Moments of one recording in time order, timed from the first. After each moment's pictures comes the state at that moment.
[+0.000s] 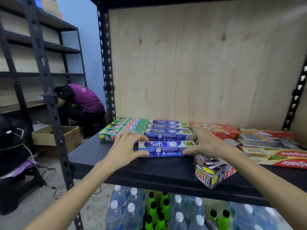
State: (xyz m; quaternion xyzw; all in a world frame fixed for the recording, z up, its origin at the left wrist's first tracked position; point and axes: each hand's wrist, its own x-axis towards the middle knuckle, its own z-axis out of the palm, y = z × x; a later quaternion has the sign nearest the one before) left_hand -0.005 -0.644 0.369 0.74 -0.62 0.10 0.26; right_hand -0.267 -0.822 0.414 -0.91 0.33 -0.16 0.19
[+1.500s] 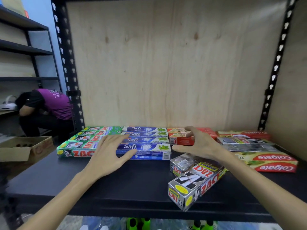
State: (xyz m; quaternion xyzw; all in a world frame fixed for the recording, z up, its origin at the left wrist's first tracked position) left_hand -0.016 -0.718 0.364 0.72 -0.61 0.16 0.30; right_hand -0.310 -0.885 0.408 -0.87 0.40 -0.24 0.17
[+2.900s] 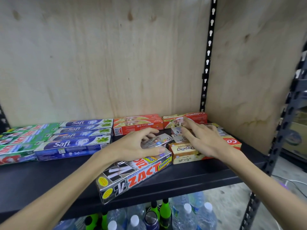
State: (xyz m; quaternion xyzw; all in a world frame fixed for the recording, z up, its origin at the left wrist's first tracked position) left_hand -0.232 -0.826 0.394 0.57 -0.77 -0.17 0.21; right_hand -0.492 -0.911 0.380 -0.84 0.50 -0.20 0.04
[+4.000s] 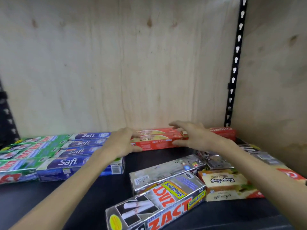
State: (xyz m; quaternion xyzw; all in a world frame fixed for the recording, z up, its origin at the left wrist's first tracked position) left_hand -0.128 -0.902 0.397 0.73 -0.66 0.07 0.16; right_hand -0.398 -0.998 0.412 -0.91 0.36 -0.19 0.04
